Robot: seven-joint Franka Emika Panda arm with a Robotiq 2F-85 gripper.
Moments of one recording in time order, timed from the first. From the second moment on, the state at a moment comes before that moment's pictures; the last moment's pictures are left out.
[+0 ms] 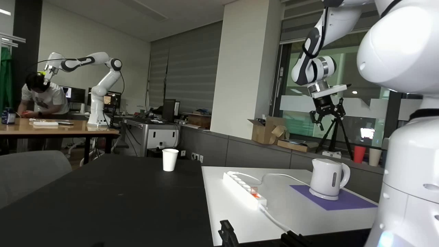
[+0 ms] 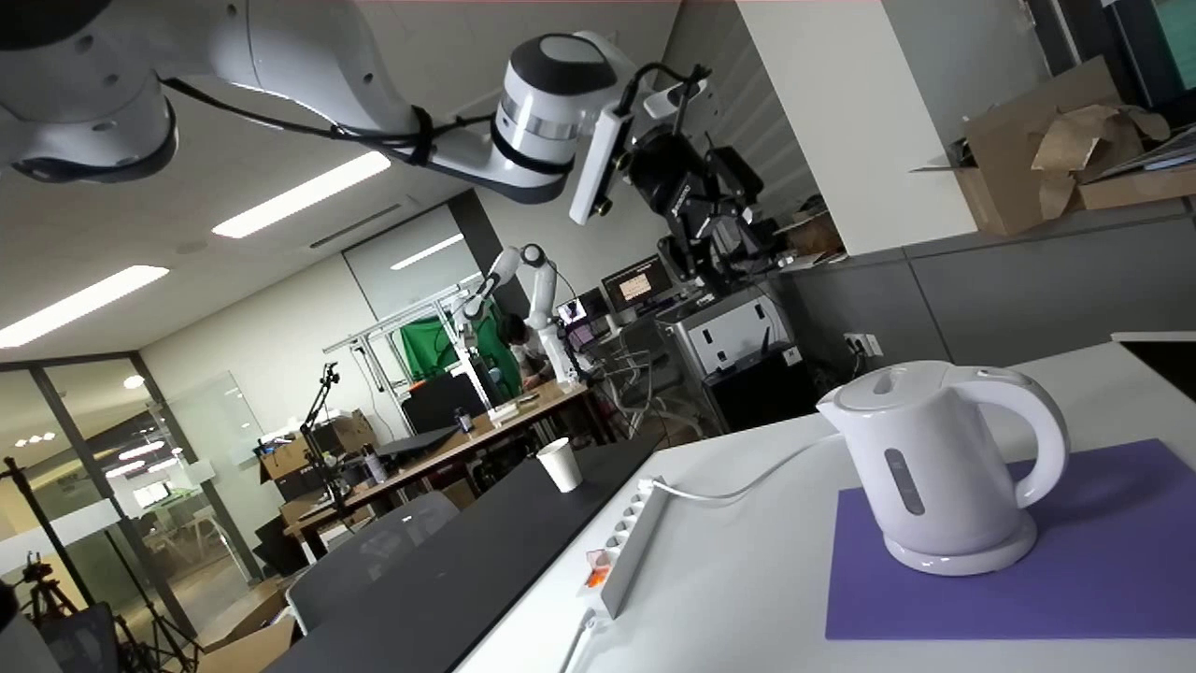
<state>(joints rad) -0.18 0.42 -0.35 -1.69 -0.28 1.98 0.10</state>
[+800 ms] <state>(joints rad) -0.18 0.32 -0.26 -1.82 -0.36 1.91 -0.02</state>
